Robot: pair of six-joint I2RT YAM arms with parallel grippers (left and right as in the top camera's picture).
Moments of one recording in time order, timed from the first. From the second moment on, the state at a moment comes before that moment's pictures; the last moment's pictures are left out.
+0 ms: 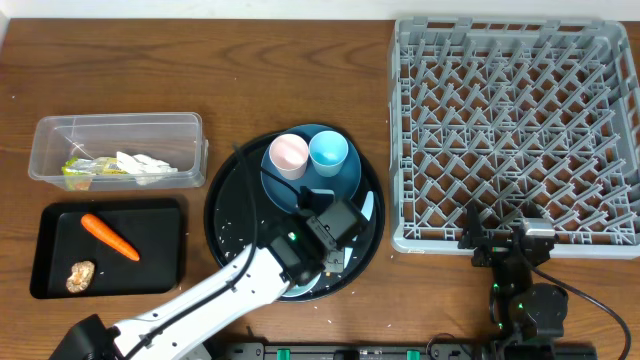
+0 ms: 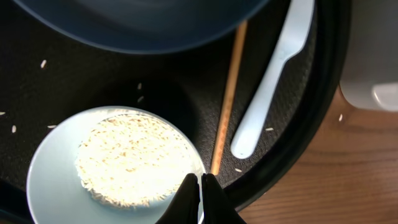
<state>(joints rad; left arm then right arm) -0.93 1.37 0.93 -0.86 -0.15 -0.83 0.03 0.01 0.01 -0.07 0.04 0.08</state>
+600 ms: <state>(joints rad) -1.05 1.46 0.93 -0.87 -0.28 -0.88 0.03 0.01 0.01 -0.07 0.04 0.08</state>
